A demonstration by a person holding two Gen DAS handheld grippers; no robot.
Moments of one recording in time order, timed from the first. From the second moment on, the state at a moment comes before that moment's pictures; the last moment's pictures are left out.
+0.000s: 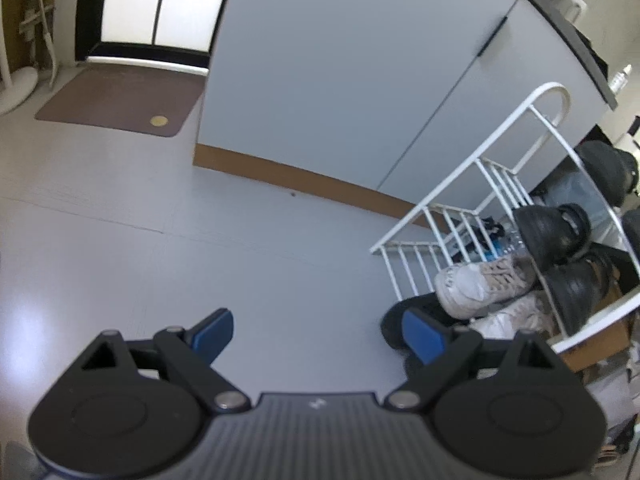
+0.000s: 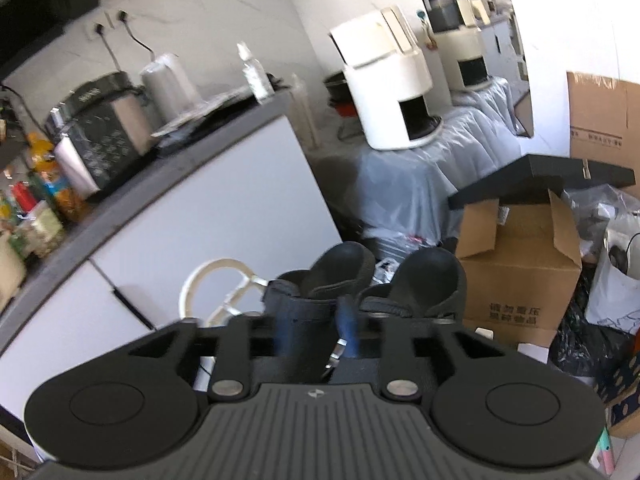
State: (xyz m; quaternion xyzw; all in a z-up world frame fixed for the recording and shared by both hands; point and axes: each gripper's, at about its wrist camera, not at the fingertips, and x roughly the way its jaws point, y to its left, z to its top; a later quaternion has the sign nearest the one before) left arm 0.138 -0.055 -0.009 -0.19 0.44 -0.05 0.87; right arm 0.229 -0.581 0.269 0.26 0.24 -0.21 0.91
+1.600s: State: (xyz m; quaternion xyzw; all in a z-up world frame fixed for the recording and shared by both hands) left arm 0.056 -0.082 0.030 -0.12 0.40 -0.10 0.90; right arm 0.023 -0.439 0.137 0.16 0.27 -0.12 0.94
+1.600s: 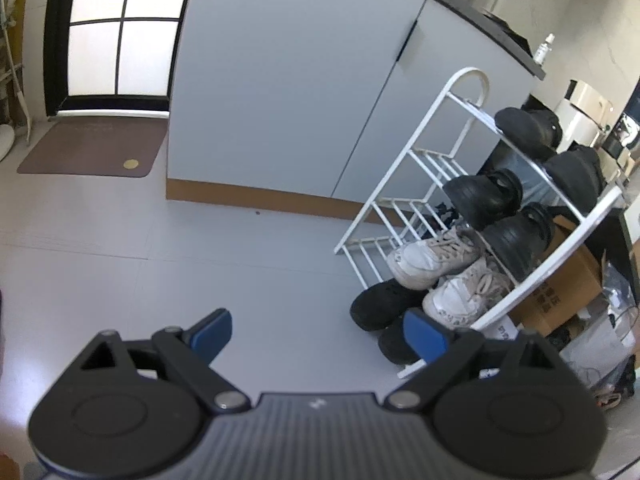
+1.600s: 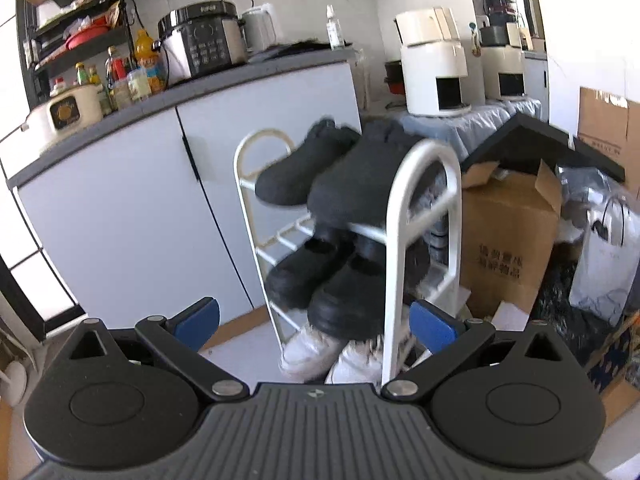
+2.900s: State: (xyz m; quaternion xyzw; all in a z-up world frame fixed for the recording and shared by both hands) left arm 0.010 -0.122 0.039 0.00 0.36 -0.10 0.93; right arm -0.016 -0.355 0.055 0.10 0.31 -0.08 0.94
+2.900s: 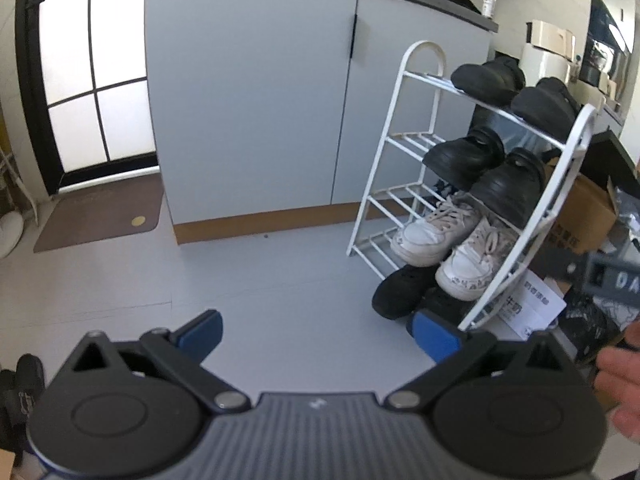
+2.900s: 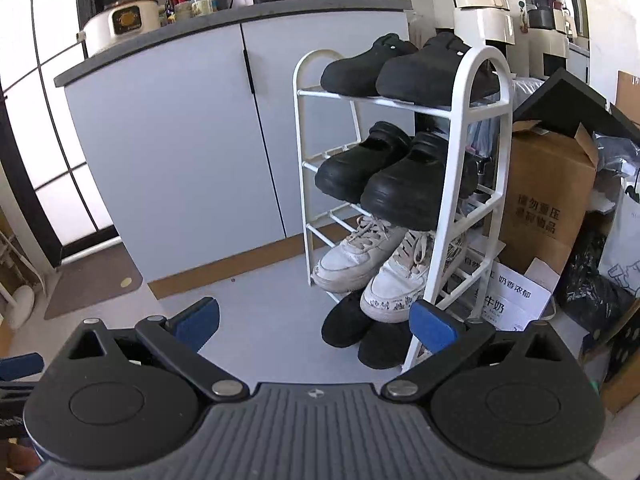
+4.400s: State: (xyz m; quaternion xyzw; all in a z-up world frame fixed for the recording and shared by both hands) left arm 0.012 -0.104 0.033 0.00 0.37 -0.09 0.92; right arm -0.017 -0.338 0.036 0.11 0.37 -0.06 0.92
